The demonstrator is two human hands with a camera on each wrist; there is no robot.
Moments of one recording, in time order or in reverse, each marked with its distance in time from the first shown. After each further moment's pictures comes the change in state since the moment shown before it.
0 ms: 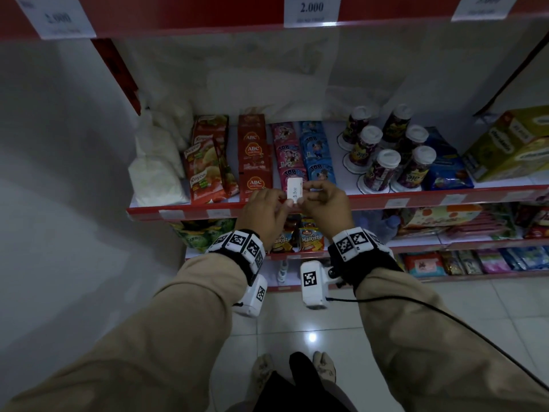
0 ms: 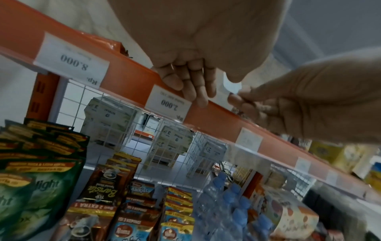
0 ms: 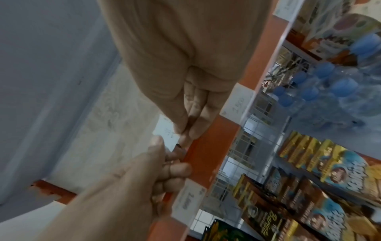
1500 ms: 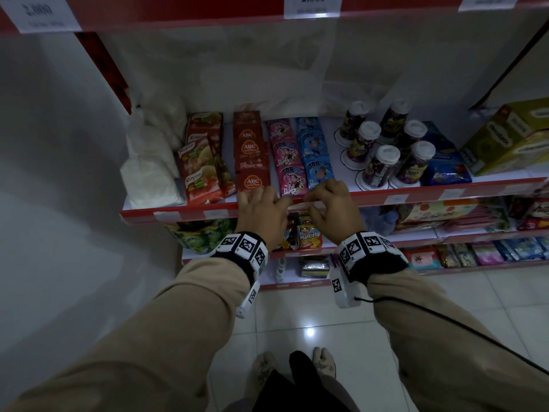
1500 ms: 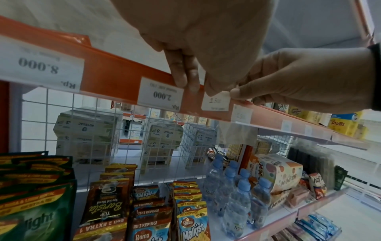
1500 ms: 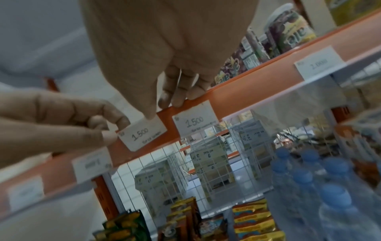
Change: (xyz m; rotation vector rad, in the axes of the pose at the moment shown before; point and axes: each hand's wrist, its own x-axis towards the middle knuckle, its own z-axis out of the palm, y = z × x) left_hand 0.000 -0.001 0.006 0.519 -0.031 0.109; right_hand 0.010 0.024 -0.027 -0.831 -0.079 -0.541
